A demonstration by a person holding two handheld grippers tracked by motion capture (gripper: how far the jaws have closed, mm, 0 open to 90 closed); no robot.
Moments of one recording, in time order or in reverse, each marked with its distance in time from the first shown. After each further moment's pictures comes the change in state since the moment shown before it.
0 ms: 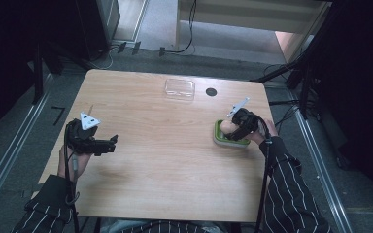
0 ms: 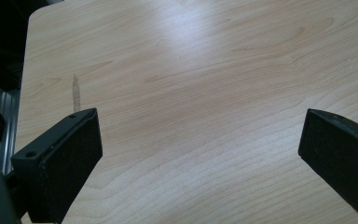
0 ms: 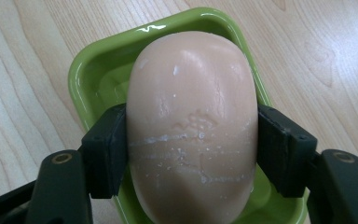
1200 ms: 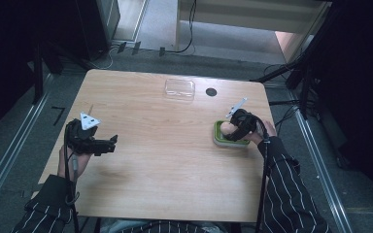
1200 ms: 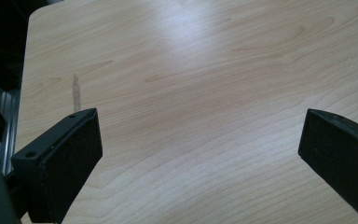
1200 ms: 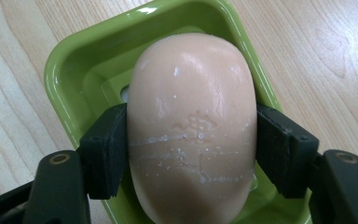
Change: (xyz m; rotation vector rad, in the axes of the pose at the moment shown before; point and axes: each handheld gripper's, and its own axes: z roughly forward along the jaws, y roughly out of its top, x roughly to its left) left arm 0.000 0.000 0.000 0.000 -0.001 0.000; right arm -0.001 0.001 0.008 0.045 0.008 0.028
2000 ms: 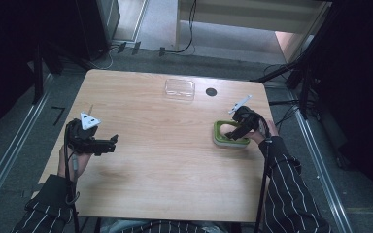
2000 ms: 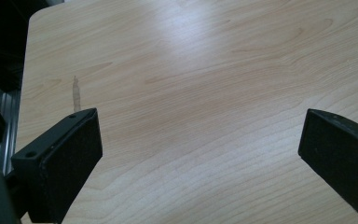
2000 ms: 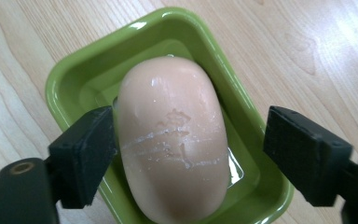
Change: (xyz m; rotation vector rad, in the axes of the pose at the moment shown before) left arm -0.001 0.001 0.000 -0.008 -0.003 0.002; right arm -0.002 0.000 -0.013 -0.042 -0.033 0.067
